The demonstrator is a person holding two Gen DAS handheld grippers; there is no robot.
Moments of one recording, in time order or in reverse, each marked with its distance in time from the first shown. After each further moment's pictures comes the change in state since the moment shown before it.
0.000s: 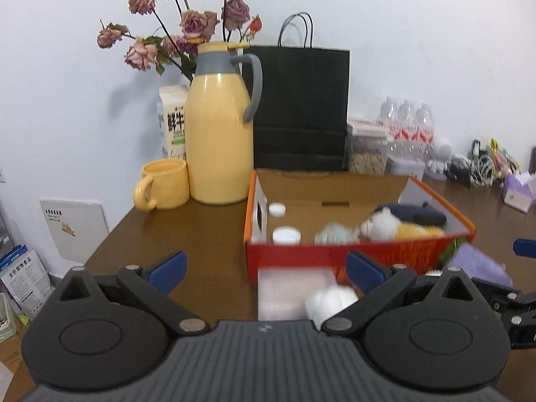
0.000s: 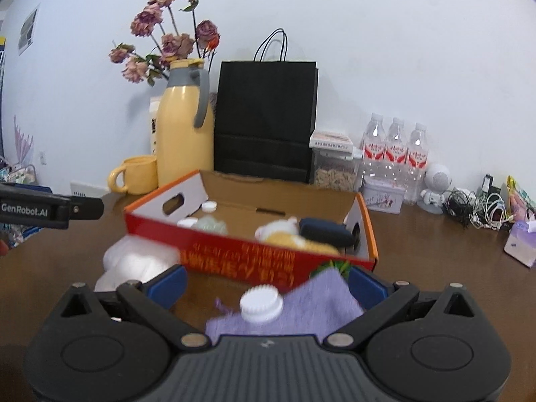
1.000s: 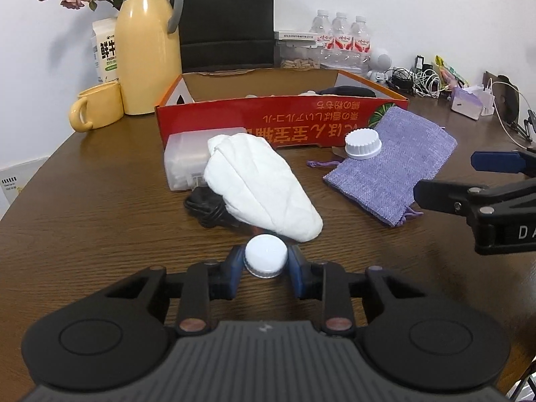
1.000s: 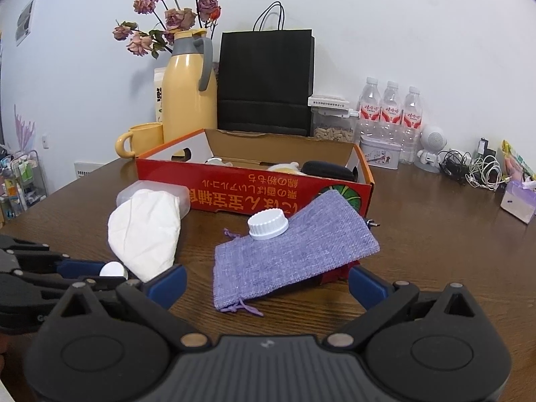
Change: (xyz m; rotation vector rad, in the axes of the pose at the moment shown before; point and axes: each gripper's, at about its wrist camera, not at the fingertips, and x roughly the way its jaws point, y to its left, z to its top) left arm -0.008 -0.047 -0.095 0.106 0.201 -0.163; right arm -0.022 0.003 -0.053 0.027 0.074 0.008
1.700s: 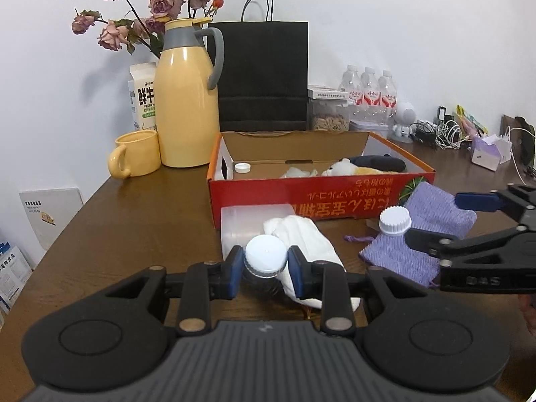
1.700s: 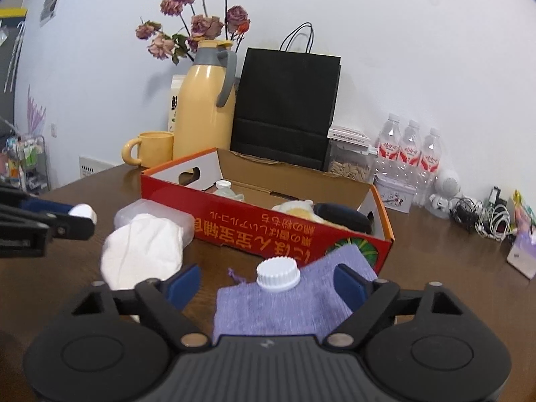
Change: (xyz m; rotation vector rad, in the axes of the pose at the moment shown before) left arm -0.029 0.031 0.041 -0.043 -0.151 0.072; right arm 0.028 0.019 0.029 -0.138 -0.066 -0.009
